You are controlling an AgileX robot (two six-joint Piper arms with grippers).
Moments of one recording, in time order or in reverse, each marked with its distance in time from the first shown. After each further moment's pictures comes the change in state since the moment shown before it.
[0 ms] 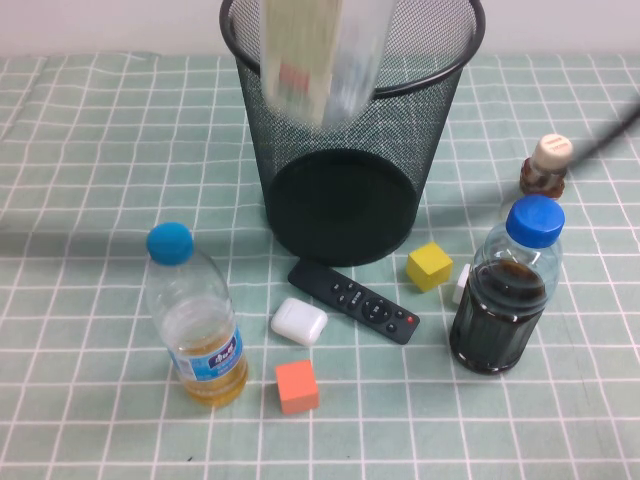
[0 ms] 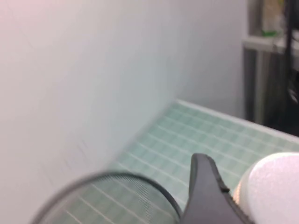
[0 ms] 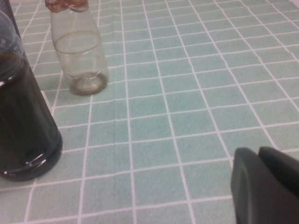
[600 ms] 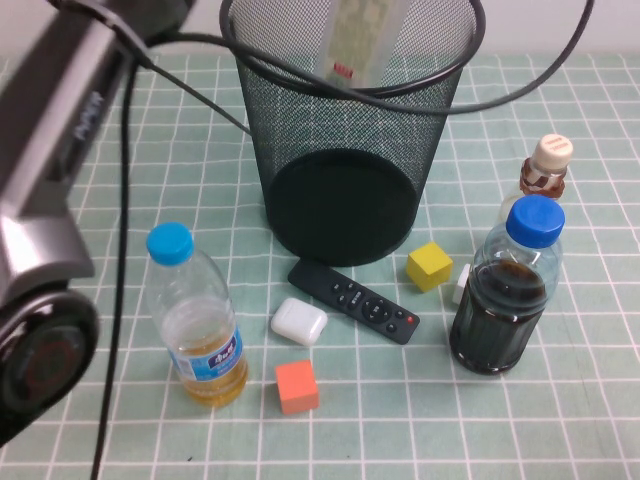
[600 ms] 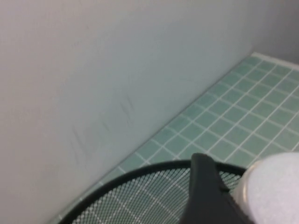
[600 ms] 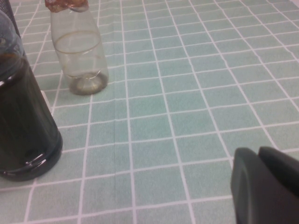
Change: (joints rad) right arm 0.000 0.000 0.000 0.000 0.000 0.000; left arm 0.183 0.653 -0.503 -0.021 -0.056 0.076
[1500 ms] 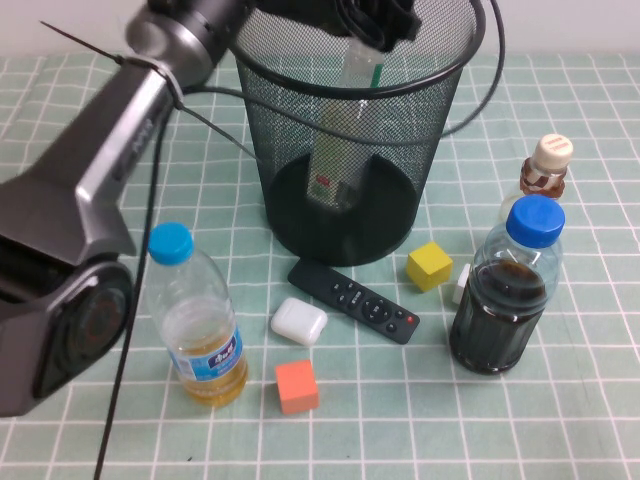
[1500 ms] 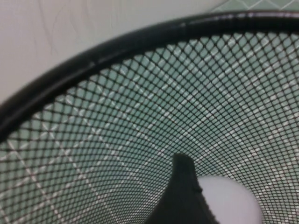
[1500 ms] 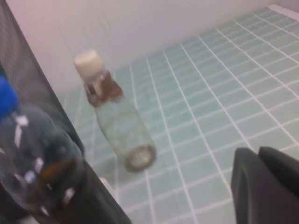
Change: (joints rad) right arm 0.000 0.000 0.000 0.299 -0.165 0.000; left arm 0.124 0.216 0.004 -0.204 -0.010 -0.006
